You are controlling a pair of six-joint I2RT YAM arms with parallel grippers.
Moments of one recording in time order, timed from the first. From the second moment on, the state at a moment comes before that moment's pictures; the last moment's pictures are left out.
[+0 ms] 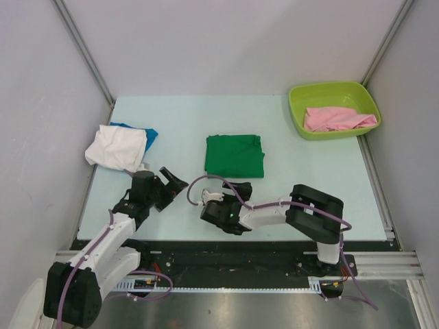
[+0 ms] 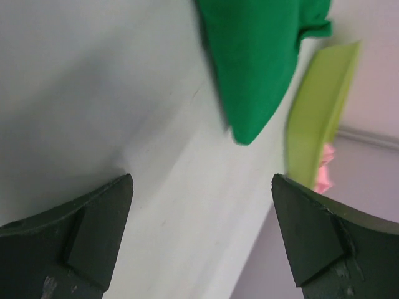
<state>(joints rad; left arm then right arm) -0.27 0.87 0.37 -0.21 0.09 -0.96 1.25 1.87 1.04 -0.36 0.92 -0.17</state>
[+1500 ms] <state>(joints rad) -0.13 1.03 0.24 0.04 0.50 -0.91 1.14 1.86 0.89 0.13 0.96 -0.45</state>
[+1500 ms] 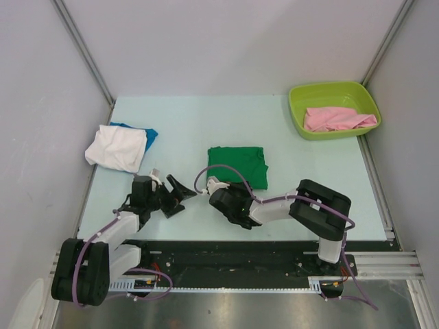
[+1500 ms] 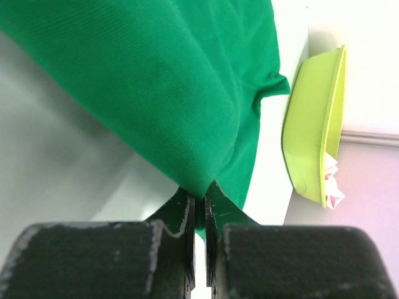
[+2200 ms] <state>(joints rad) -0.31 1.47 0.22 0.64 0.70 -1.28 1.21 1.76 0.85 -0.05 1.01 -0.30</state>
